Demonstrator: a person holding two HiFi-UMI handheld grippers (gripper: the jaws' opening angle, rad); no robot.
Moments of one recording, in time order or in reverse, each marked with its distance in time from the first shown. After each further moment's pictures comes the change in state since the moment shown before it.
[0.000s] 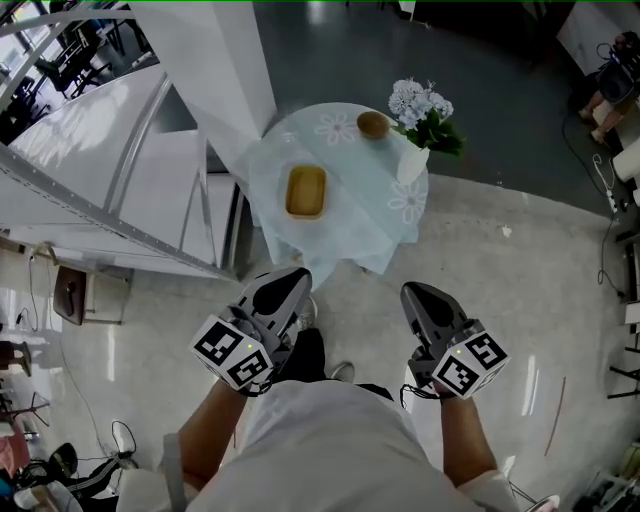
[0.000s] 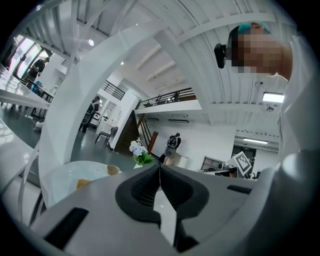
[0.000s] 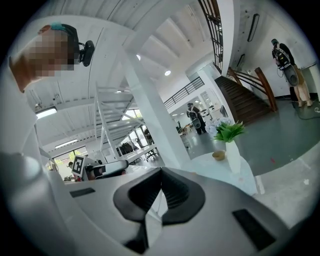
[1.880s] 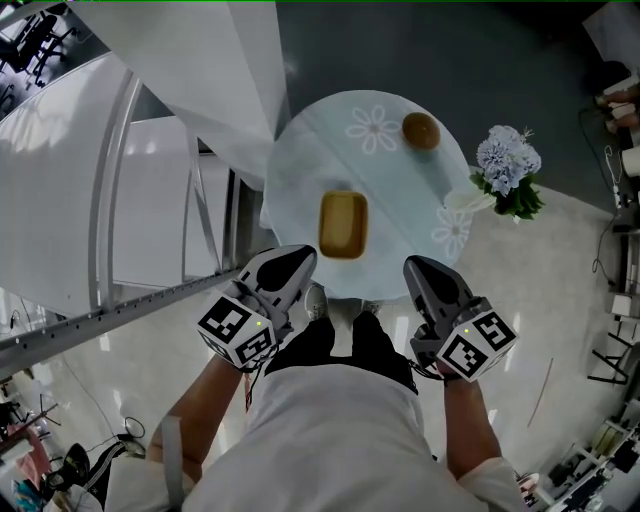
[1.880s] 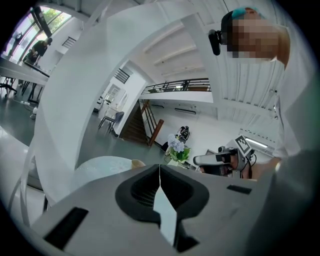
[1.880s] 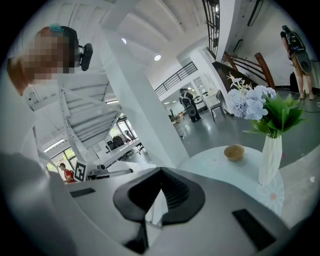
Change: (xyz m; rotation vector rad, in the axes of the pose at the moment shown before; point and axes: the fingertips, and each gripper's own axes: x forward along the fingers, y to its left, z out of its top) left arm 0.084 0.263 0.013 -0.084 0.171 -0.030; right arm 0.265 -0.066 0.038 0.081 0.147 -0.077
